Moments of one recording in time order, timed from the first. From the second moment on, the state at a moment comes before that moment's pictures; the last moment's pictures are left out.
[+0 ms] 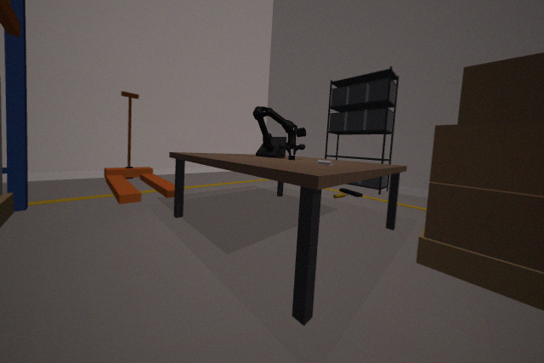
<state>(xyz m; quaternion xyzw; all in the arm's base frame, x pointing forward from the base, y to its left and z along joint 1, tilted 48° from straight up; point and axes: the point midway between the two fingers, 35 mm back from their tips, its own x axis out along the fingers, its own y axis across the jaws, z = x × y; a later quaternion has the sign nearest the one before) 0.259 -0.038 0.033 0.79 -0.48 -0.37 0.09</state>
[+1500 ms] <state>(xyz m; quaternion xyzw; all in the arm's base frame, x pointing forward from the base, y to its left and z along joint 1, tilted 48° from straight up) 0.269 -0.051 0.042 0.74 -0.49 -0.46 0.02</state>
